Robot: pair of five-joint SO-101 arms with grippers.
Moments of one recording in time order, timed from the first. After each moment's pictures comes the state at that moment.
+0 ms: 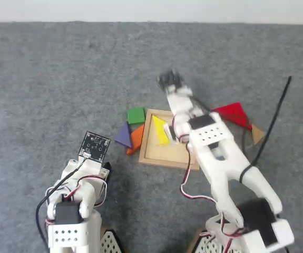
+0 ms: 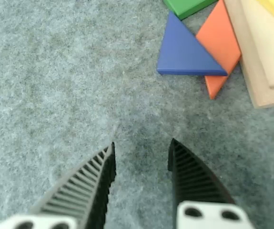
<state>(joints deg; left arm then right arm) -9.0 -103.1 96.9 71.5 -15.3 -24.8 -10.2 38.5 45.5 8.3</state>
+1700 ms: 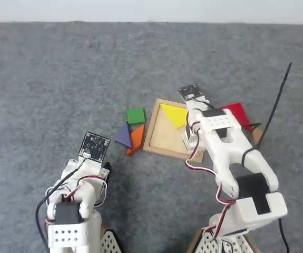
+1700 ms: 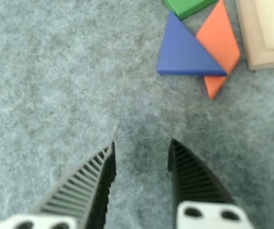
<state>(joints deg) -9.0 -103.1 96.9 71.5 -15.3 -14.9 4.6 33.8 55.3 9.9</state>
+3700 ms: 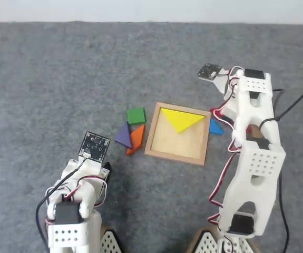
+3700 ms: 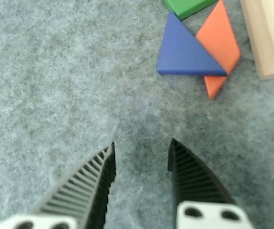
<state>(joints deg) -9.0 -103.1 96.9 71.5 -15.3 4.5 43.7 -24.2 73.9 60.4</state>
